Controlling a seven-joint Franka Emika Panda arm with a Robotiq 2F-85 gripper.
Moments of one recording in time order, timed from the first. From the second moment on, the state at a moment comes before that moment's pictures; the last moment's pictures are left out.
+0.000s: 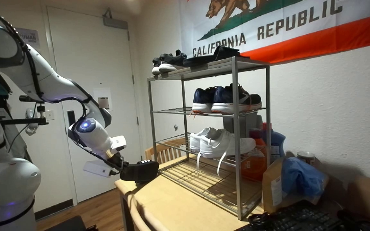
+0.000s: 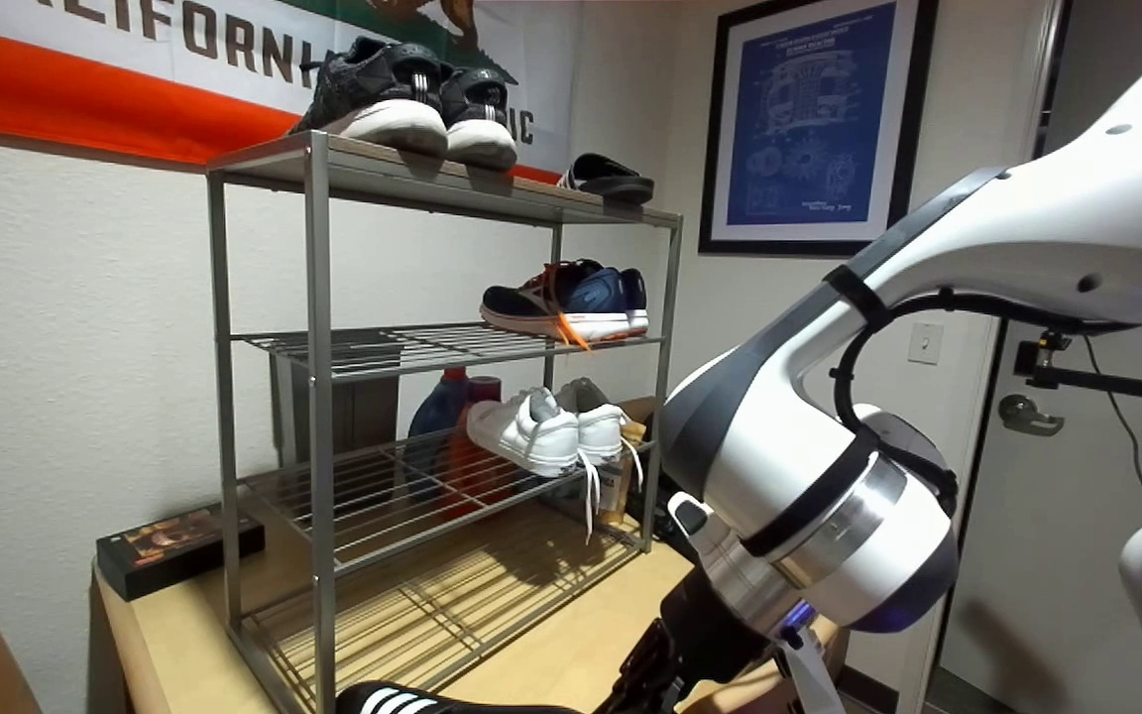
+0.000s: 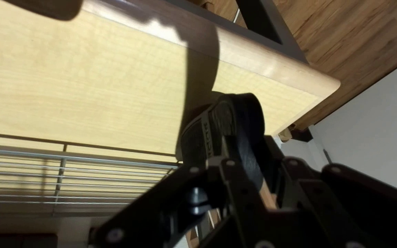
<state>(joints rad) 0.41 -0.23 0.18 -2.77 1.99 3.08 -1.81</state>
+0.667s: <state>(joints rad) 0.52 -0.29 0.08 -2.77 2.10 3.07 -1.97</state>
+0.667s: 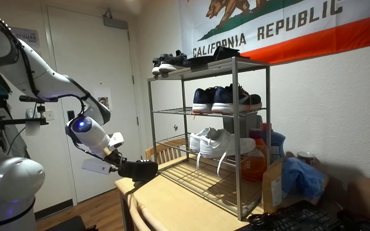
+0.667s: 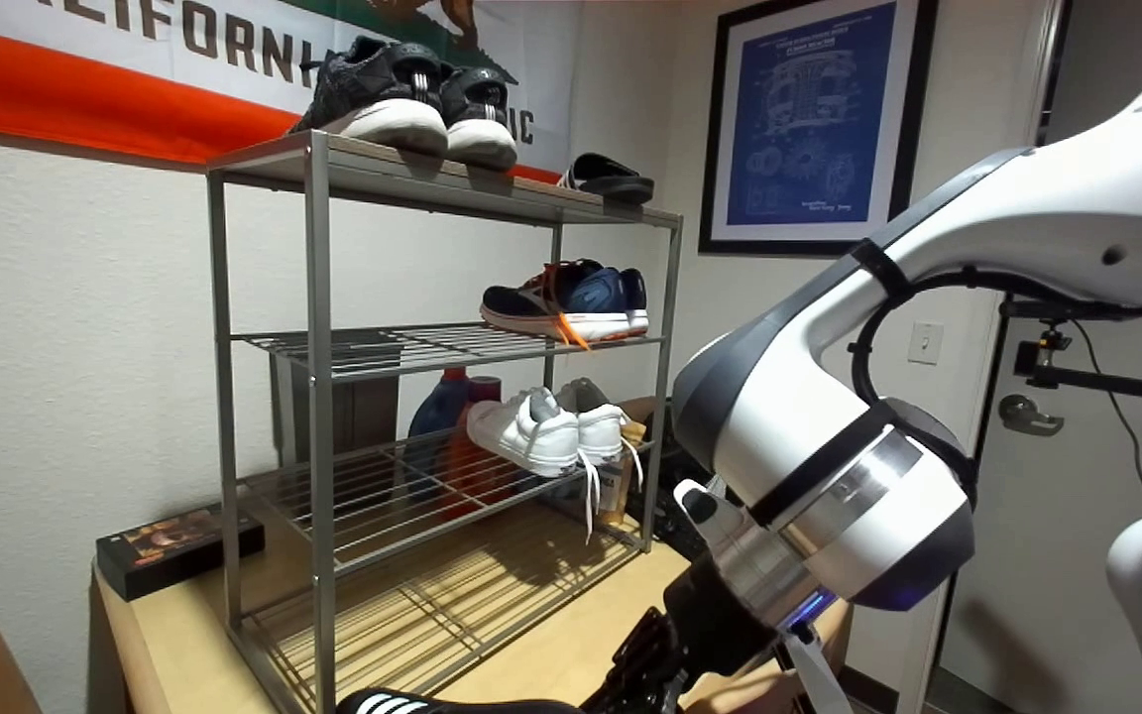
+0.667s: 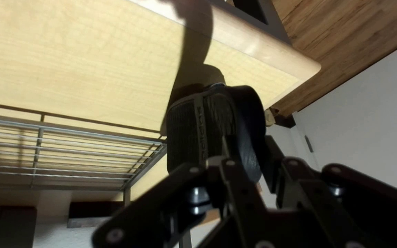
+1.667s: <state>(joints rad) 0.82 -0.51 -0.30 -2.77 2.24 3.10 -2.26</state>
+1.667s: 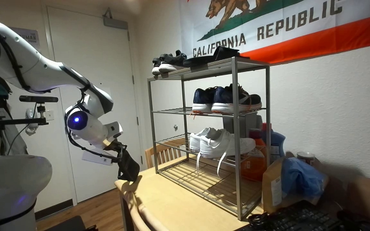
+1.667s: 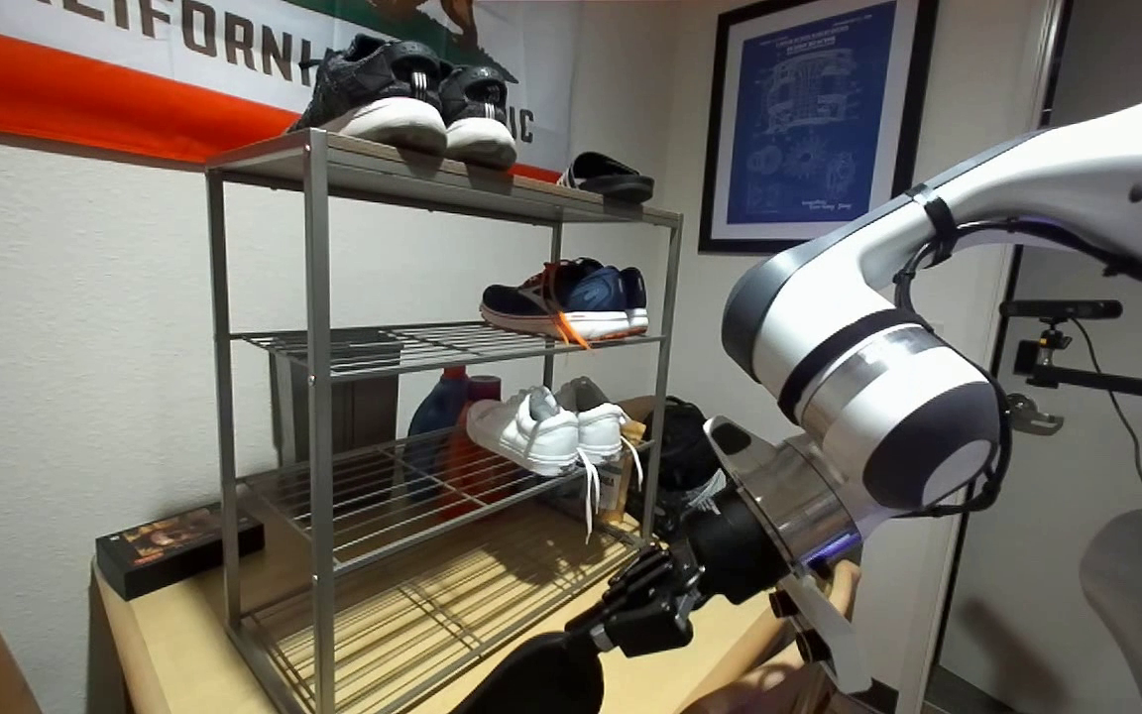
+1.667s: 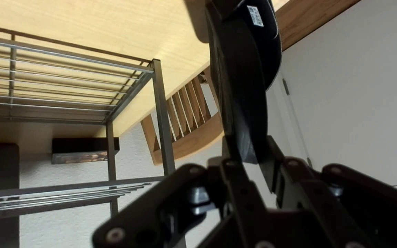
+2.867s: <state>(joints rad) 0.87 -0.61 -0.47 -2.77 1.91 2.76 -2.19</state>
